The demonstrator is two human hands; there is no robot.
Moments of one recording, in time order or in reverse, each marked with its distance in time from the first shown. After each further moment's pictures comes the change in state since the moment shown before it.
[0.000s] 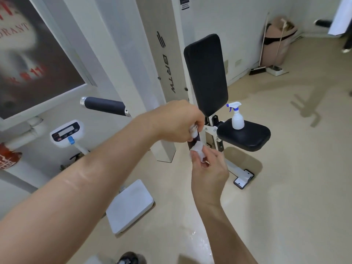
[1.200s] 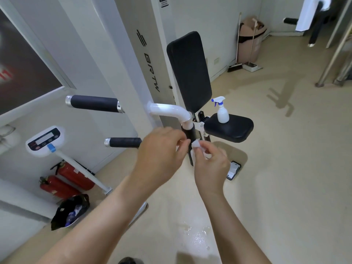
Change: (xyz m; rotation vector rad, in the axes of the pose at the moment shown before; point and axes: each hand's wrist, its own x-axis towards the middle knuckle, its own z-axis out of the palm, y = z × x) left_hand -0.057 0.012 0.089 -0.149 0.758 -0.146; right_hand -0.001 -0.002 -0.007 -0.080 0.026 0.103
